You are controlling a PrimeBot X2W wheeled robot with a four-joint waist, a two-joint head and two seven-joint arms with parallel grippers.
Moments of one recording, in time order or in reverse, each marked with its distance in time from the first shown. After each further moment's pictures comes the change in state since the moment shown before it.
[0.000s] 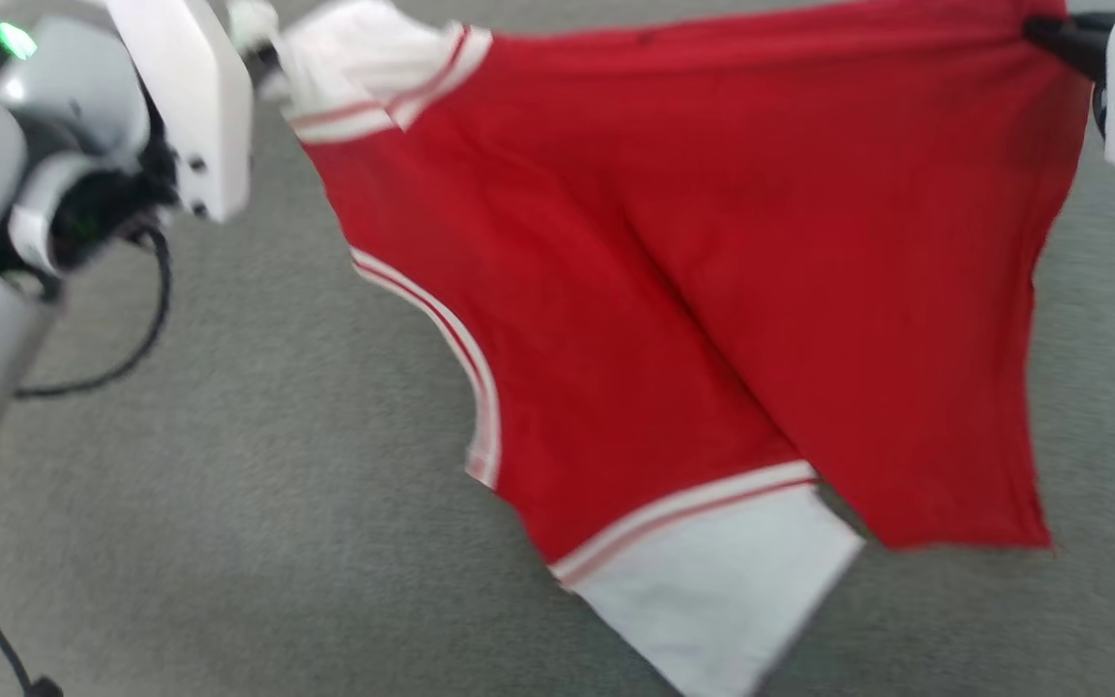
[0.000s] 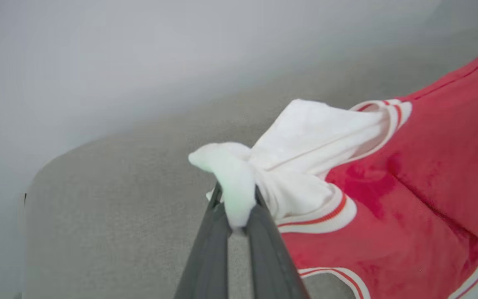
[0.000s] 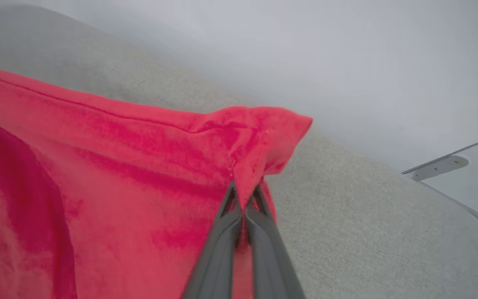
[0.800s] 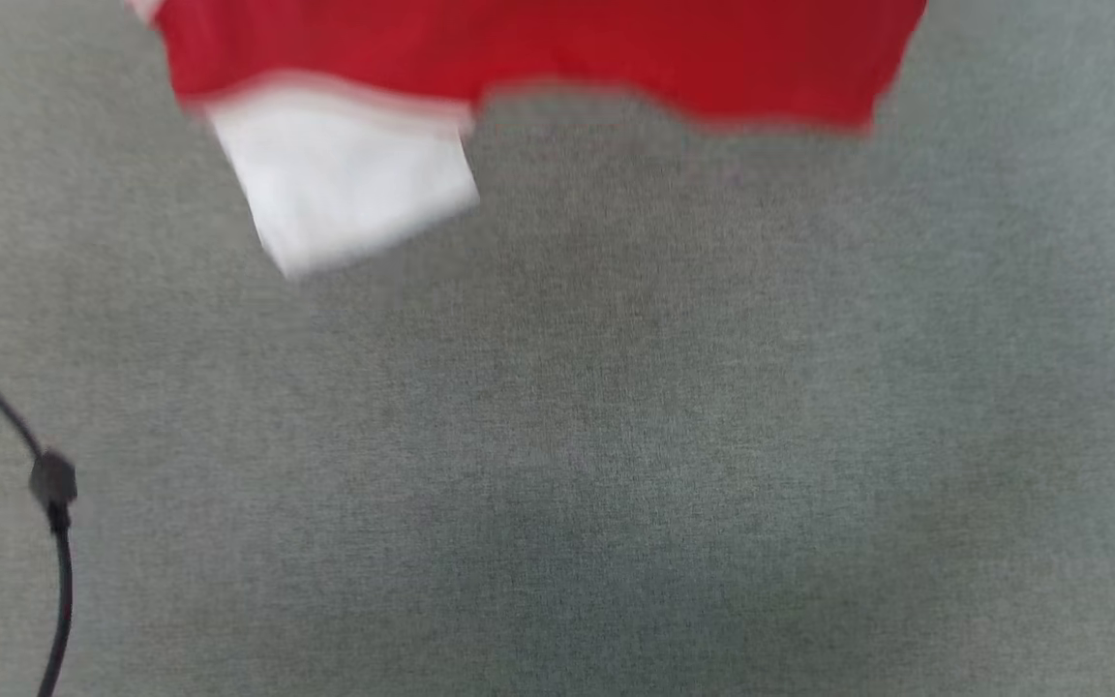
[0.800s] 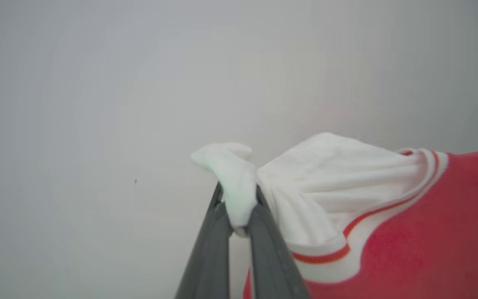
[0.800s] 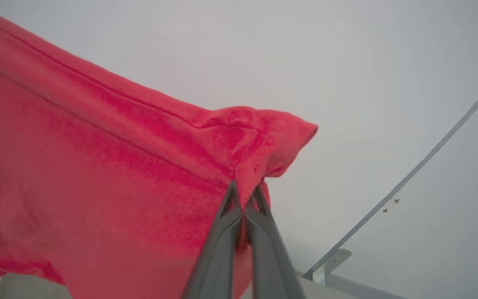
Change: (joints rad) left arm -0.561 -0.162 0.019 0.492 0.303 -0.057 -0.518; right arm -0.278 0.181 -0.117 0.232 -0.310 0.000 -0.480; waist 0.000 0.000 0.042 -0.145
